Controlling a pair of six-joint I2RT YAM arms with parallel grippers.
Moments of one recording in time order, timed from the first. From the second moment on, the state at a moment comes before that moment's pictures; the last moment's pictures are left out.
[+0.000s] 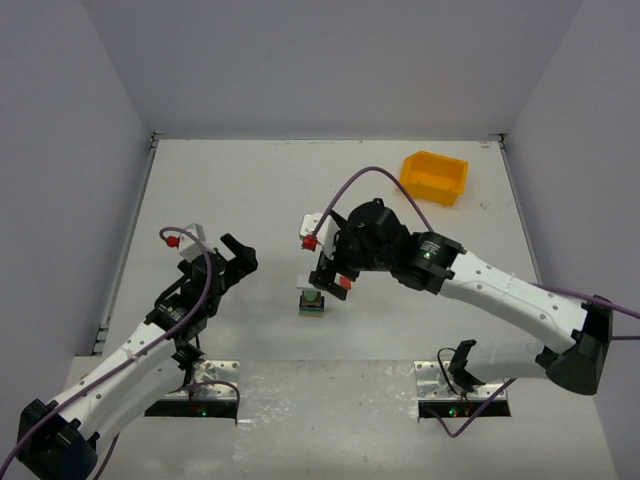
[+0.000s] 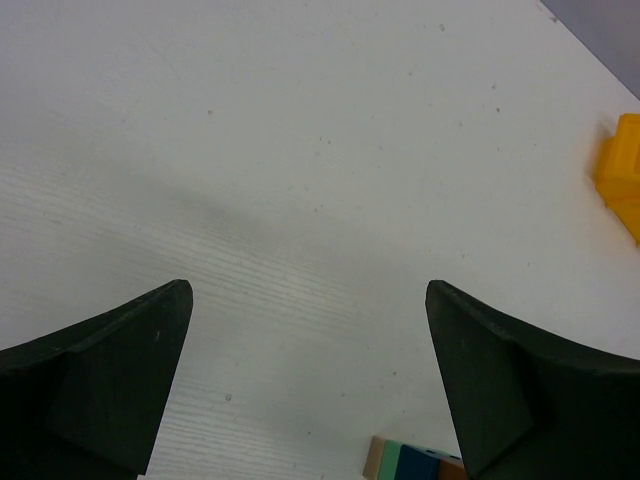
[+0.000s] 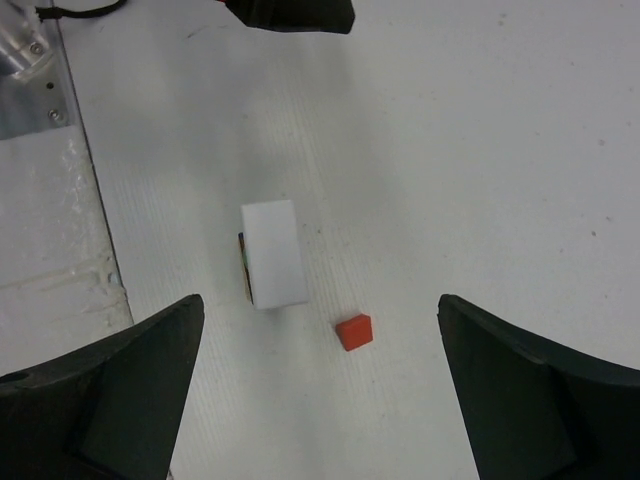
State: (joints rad) left arm -0.50 0.62 0.35 -0.22 -0.49 -0.84; right arm 0.97 1.25 1.13 -0.50 -0.18 -0.34
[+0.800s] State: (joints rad) left arm -0.50 0.61 0.35 -0.23 -0.50 -0.86; right arm 0.64 1.31 0.84 -0.44 0.11 0.24
